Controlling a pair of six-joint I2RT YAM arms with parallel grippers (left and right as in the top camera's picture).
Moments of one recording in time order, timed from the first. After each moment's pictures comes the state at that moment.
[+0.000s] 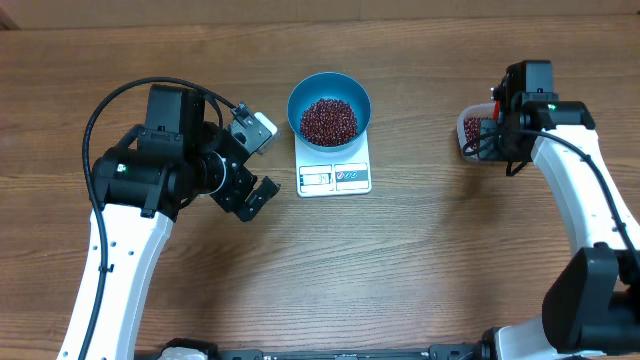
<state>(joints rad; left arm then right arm) -0.17 1.33 1.39 -1.15 0.35 0.53 -0.04 1.69 1.33 -0.91 0.12 0.04</state>
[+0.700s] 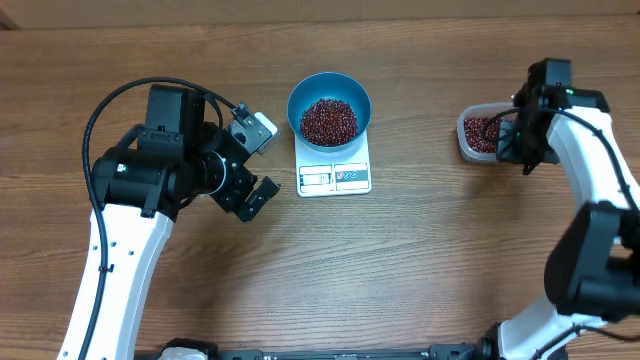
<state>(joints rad) -0.17 1.33 1.39 -1.15 0.35 0.53 -0.16 1.85 1.43 -0.98 0.13 0.02</state>
